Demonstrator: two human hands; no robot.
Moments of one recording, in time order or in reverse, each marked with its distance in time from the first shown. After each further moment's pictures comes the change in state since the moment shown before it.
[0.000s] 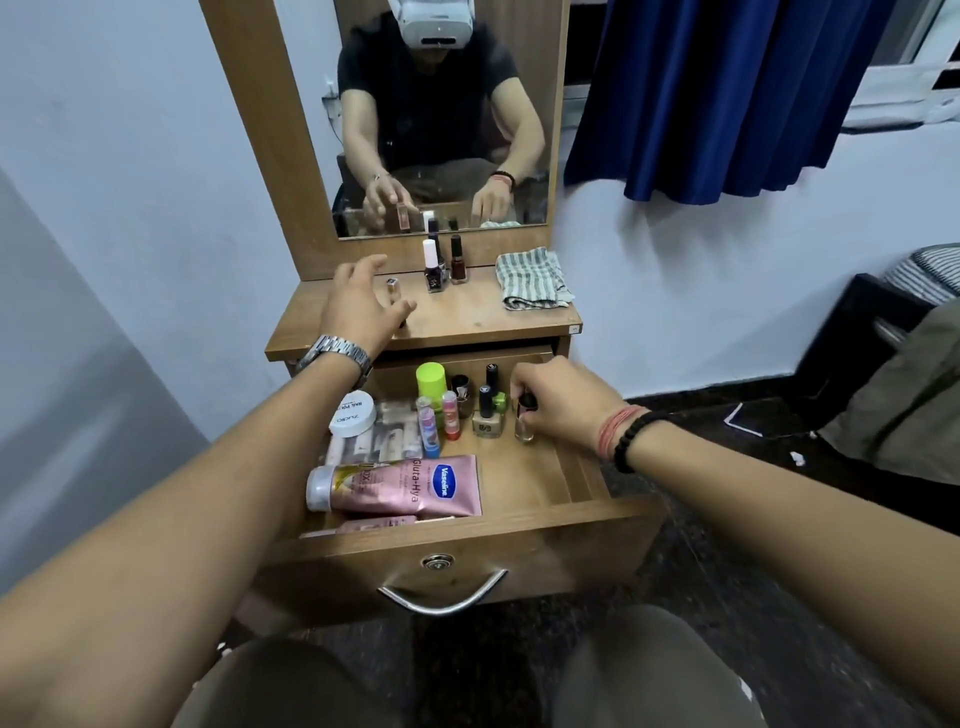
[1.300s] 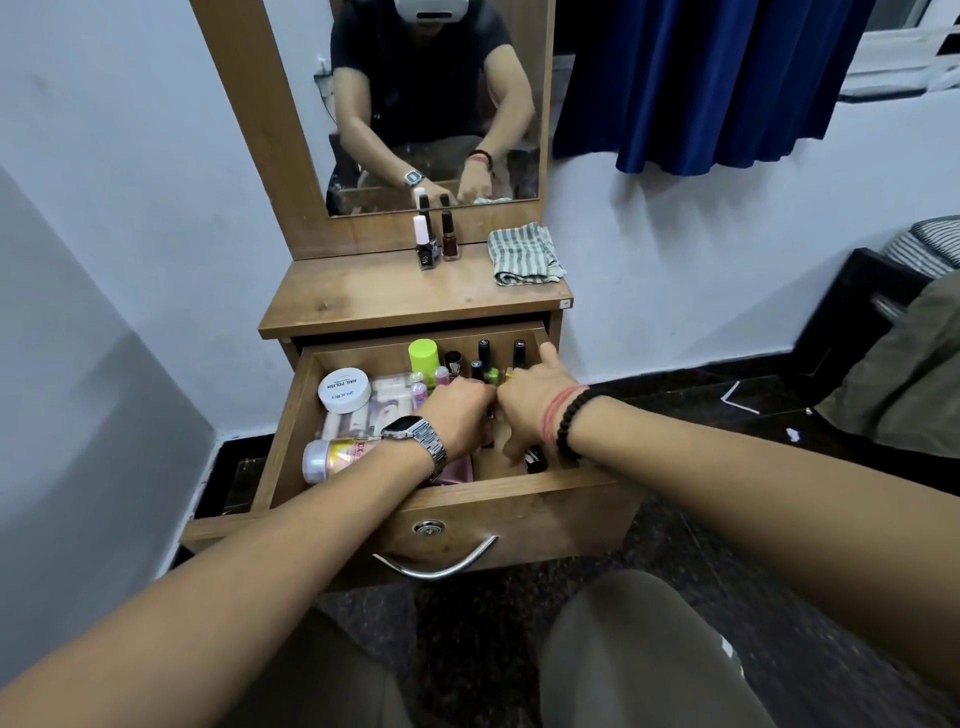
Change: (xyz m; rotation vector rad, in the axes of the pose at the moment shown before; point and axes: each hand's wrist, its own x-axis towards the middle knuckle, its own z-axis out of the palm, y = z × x) left_hand -0.118 0.039 0.061 0.324 -0.582 0.419; right_hand 0.001 -0.026 0.019 -0.560 -0.296 -0.068
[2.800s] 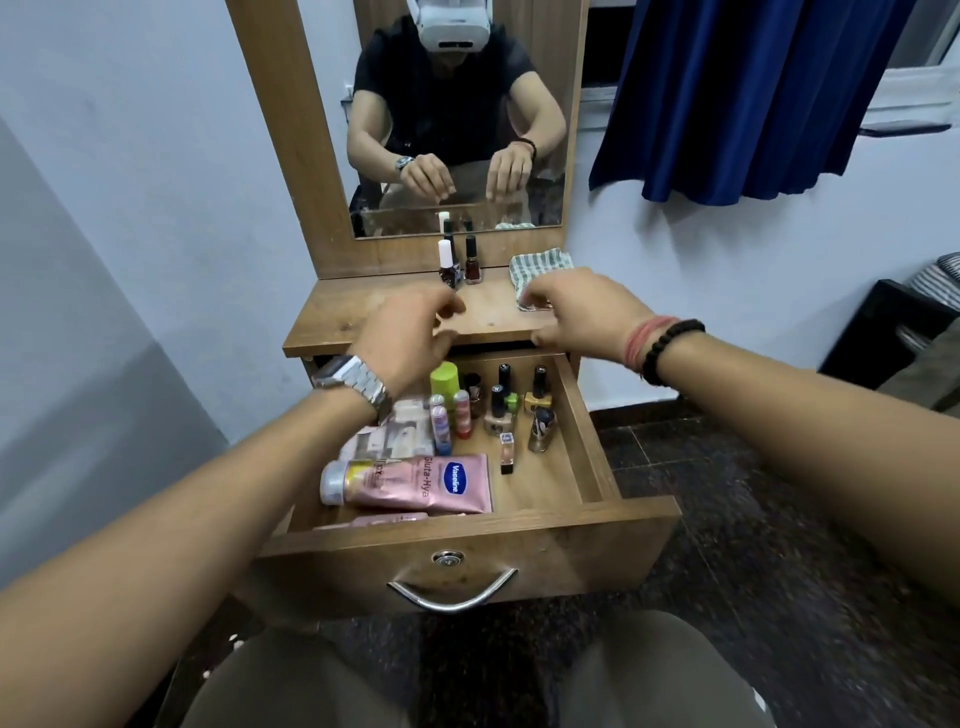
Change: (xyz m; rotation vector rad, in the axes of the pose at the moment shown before) left_hand 0.000 -0.047 -0.095 -0.117 0.484 -0.045; right_hand 0.002 0.071 -0.068 0.444 0.472 0.049
